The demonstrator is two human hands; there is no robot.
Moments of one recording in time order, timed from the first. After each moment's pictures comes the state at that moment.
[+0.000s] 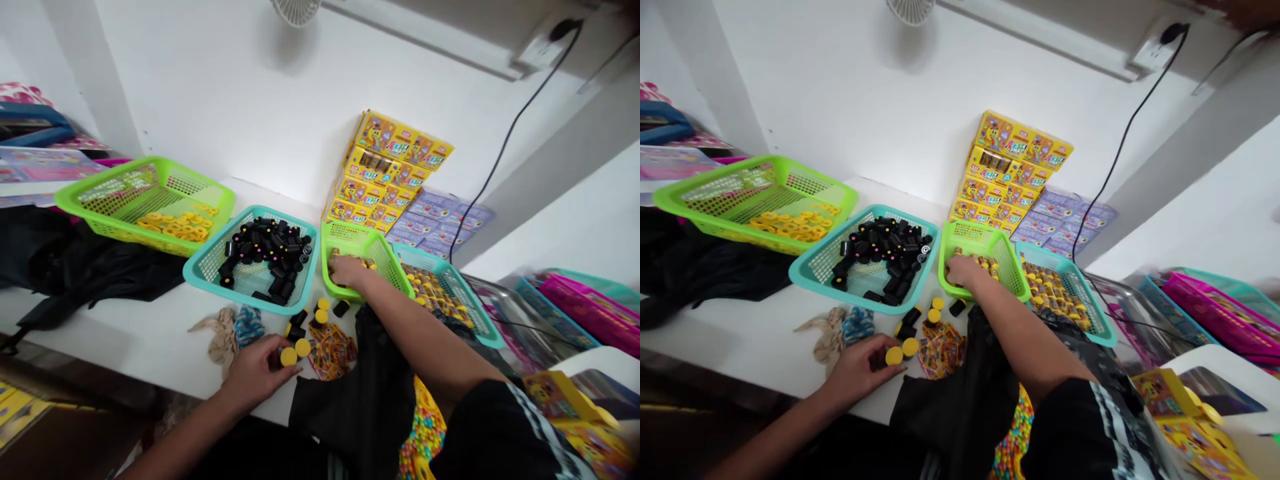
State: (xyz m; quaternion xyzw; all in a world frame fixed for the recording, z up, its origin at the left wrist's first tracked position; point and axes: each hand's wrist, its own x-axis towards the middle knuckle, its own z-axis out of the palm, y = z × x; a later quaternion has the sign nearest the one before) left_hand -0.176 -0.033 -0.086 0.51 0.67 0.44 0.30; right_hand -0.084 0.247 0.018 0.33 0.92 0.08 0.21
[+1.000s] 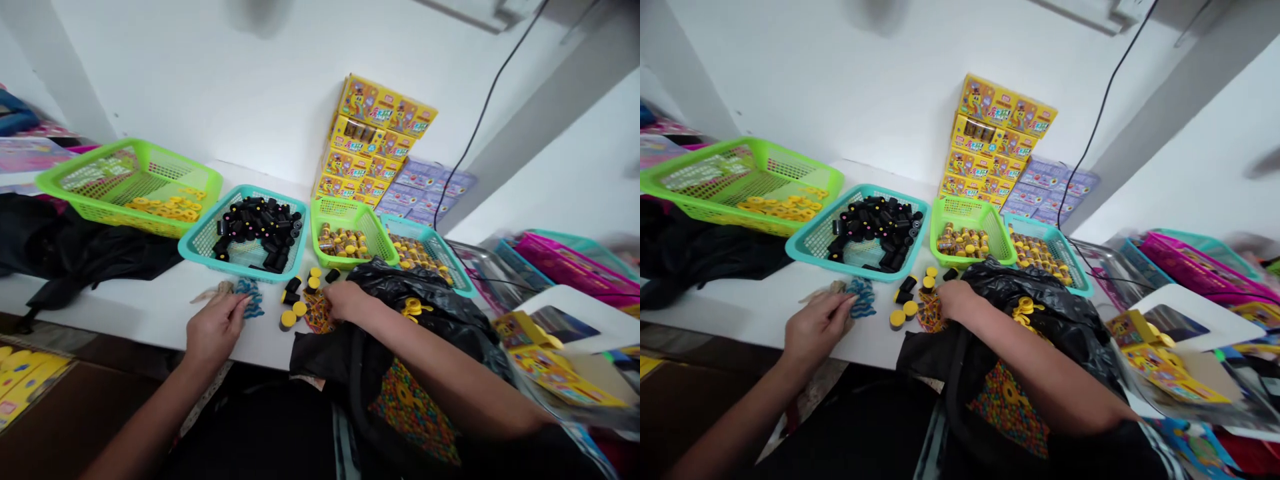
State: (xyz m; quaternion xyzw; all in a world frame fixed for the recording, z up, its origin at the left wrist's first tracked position) left_hand -0.219 -0.065 -0.070 0.54 0.72 0.43 -0.05; right_hand -0.024 0.116 0.008 0.34 0.90 -0.02 0.26
